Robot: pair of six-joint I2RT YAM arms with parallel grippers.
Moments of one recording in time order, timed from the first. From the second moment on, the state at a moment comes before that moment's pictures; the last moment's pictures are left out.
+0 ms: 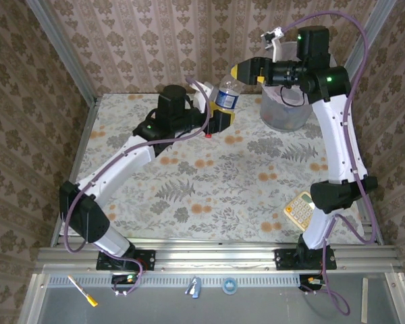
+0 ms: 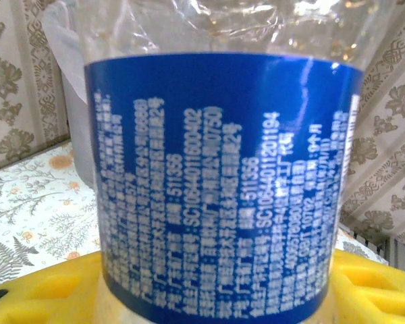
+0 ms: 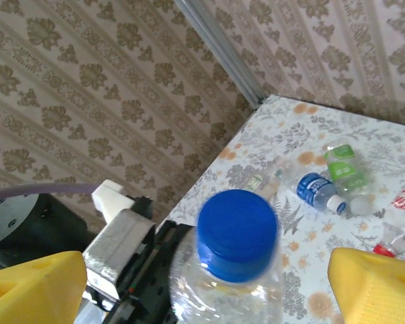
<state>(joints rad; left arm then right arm) -0.69 1.57 1.49 -0.19 0.47 -0.18 0.17 1.82 2.36 -0.97 -0.83 0.30</state>
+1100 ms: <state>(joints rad) -0.72 1.59 1.51 -0.17 0.51 -0.17 0.17 1.84 2.38 -1.00 -0.82 0.30</state>
